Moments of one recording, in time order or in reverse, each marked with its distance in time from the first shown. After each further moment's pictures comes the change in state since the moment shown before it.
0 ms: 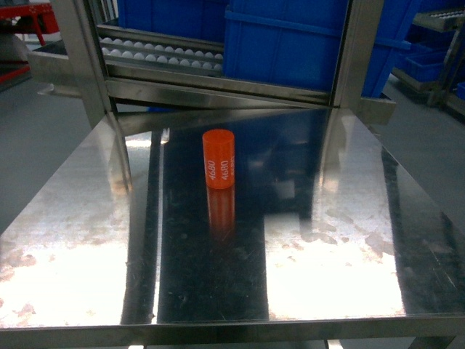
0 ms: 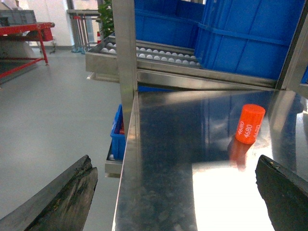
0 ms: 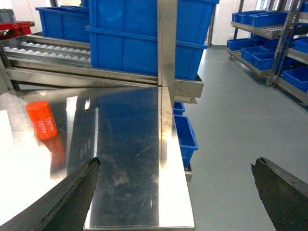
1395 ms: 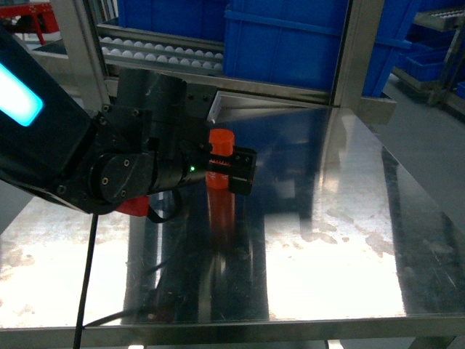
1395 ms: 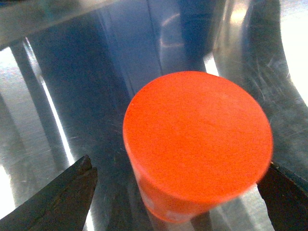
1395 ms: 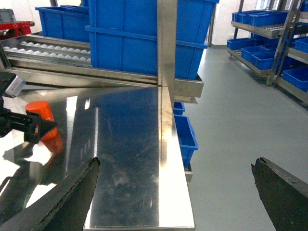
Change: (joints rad) left arm -0.365 2.293 1.276 0.576 0.001 0.004; right arm 0.000 0.000 0.000 0.000 0.000 0.000
